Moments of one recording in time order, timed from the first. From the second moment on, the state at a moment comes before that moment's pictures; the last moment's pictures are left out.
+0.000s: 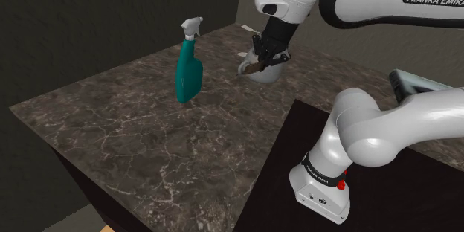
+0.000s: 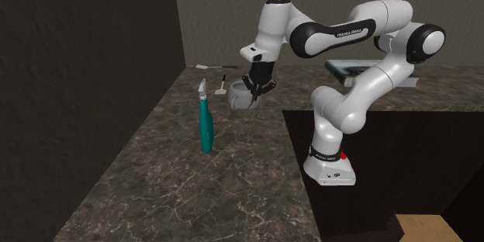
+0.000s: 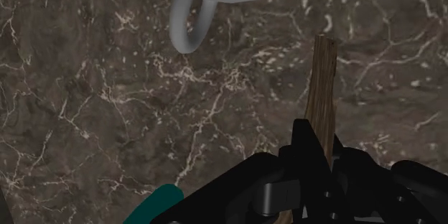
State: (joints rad) arm 0.37 -0.97 -0.12 -2.65 -0.24 1.83 -1.20
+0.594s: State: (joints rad) arm 0.38 -0.94 -0.11 -2.51 -0.22 1.73 -1.22
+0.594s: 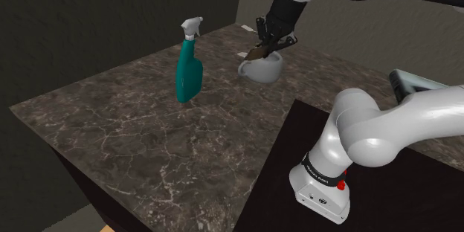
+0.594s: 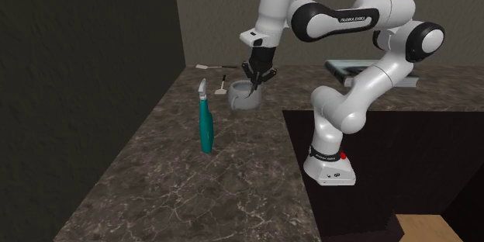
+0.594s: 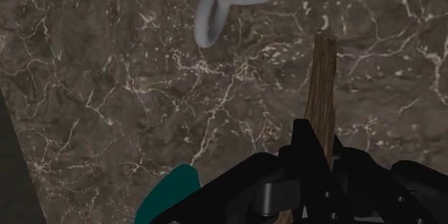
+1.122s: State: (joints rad) arm 0.33 -0.88 -0.25 -2.45 -0.31 1.75 -1.36
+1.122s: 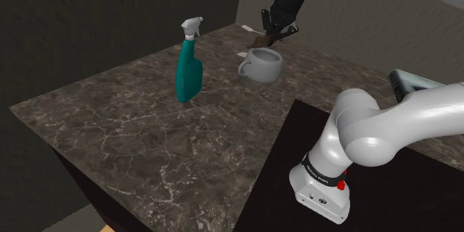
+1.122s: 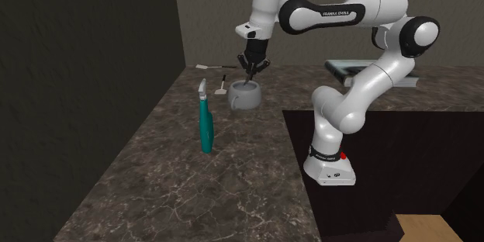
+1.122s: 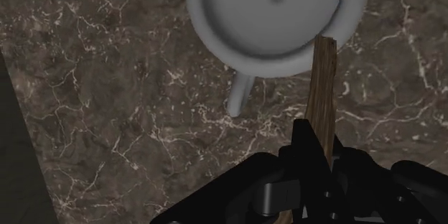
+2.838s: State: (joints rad) arm 0.29 -0.77 -0.48 -2.51 -0.43 1.97 -1.50
